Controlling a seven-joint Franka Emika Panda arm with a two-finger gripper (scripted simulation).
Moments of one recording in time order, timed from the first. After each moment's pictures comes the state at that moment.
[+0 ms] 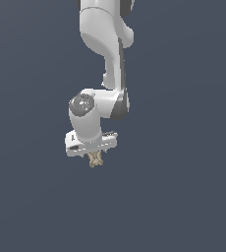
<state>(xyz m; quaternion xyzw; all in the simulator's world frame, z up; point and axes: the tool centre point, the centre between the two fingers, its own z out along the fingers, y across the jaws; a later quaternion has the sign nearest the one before) 0.044 -0.083 0.091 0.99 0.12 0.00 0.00</state>
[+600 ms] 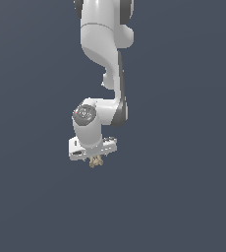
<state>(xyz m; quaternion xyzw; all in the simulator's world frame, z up) 0.043 -0.083 0.050 0.99 0.12 0.00 0.00</state>
